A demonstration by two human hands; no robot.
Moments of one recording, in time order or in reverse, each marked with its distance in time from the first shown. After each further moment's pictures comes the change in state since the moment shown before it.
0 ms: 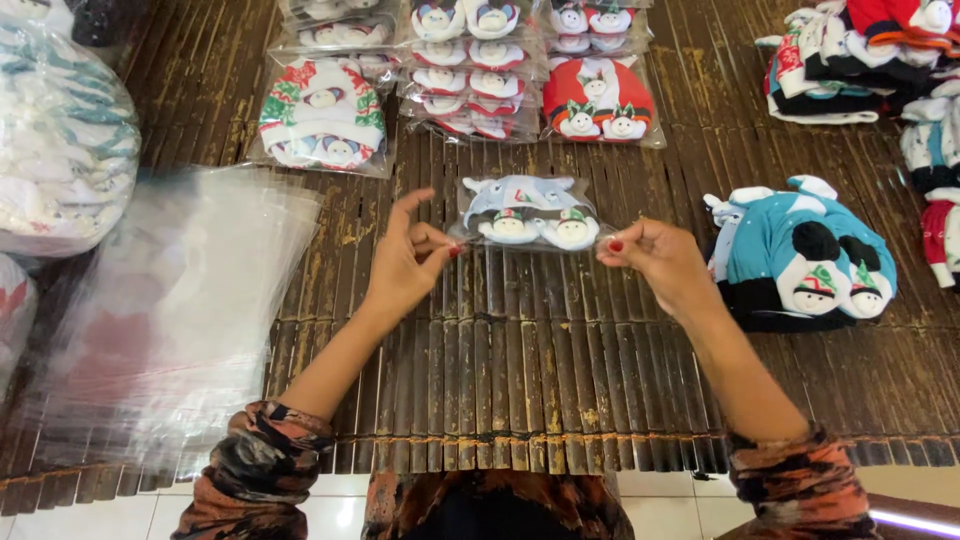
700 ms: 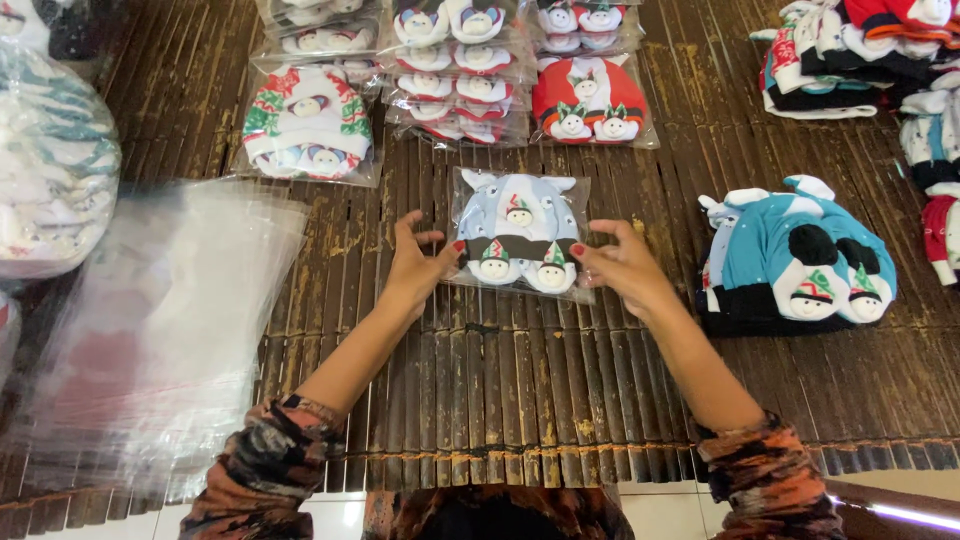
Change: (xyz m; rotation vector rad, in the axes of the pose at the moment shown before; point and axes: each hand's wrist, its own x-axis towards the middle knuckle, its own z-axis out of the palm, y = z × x) left_hand 0.022 -0.068 0.030 -0.107 0.141 -0.421; right_hand 0.023 0.038 0.015 -0.001 0.005 0.178
